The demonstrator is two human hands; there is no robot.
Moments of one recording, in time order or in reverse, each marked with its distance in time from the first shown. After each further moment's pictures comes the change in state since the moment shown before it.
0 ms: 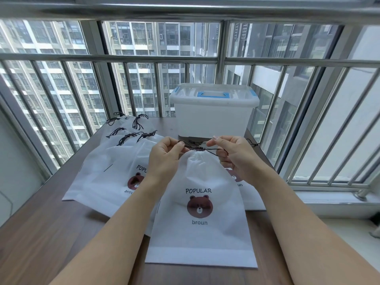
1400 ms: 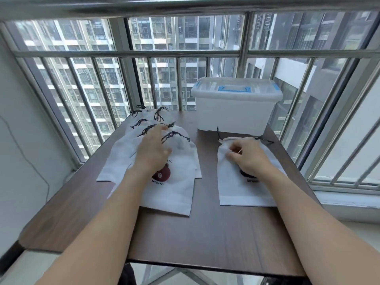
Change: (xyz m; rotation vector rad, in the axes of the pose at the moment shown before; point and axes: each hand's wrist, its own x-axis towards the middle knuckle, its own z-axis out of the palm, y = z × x) left_hand 0.030 -0.008 -0.088 0.895 0.064 0.222; right_hand 0.020 0.036 -0.005 -1.011 0.121 -0.246
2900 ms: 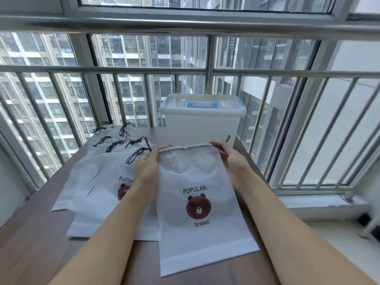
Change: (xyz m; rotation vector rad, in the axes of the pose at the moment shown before) left_hand -0.007 0.070 0.042 -1.122 -0.084 -0.445; right_hand 0.006 0.000 -0.023 1.370 0.088 0.473
